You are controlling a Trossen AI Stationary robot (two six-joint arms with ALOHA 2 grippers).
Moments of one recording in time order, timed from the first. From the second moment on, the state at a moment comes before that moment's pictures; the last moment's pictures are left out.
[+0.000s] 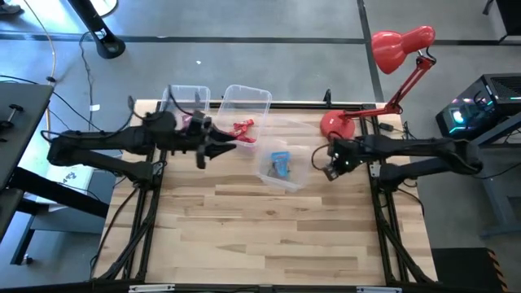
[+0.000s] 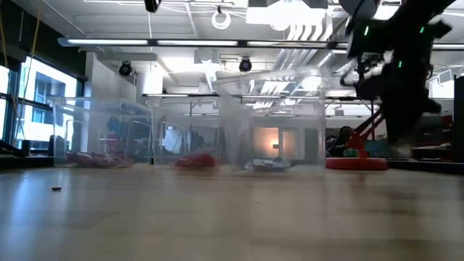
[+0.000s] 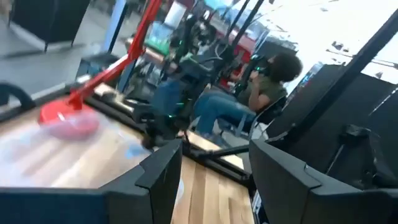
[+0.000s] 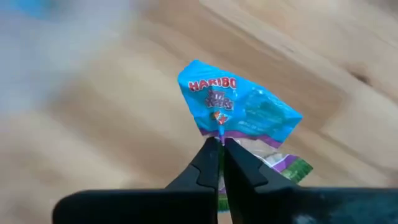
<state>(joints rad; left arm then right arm) 0.06 1.00 0.94 0.00 0.02 -0.50 -0.25 1.08 0.62 -0.88 0.01 0.78</state>
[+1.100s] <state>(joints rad) 0.06 0.90 0.94 -0.33 -0.08 -0.42 -0.08 1.18 0.97 -0.42 0.25 0.68</state>
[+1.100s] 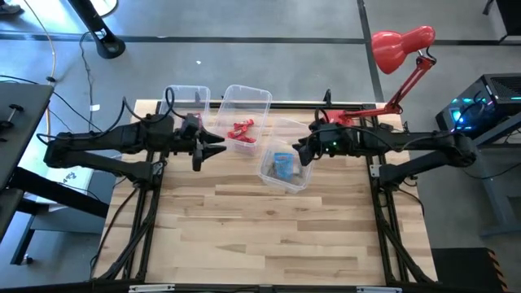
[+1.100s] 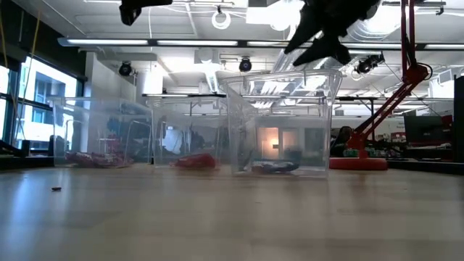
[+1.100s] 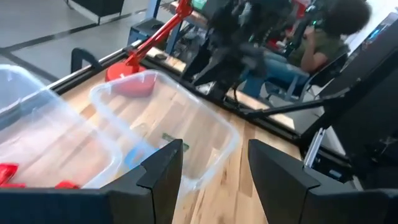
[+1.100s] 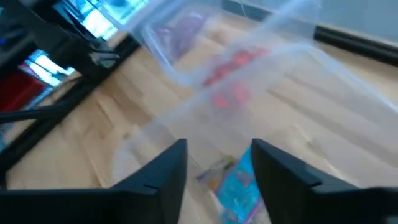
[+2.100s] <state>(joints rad) 0.06 0.85 0.73 -0.17 -0.10 -0.44 0.25 1.50 1.06 -0.44 0.23 0.71</state>
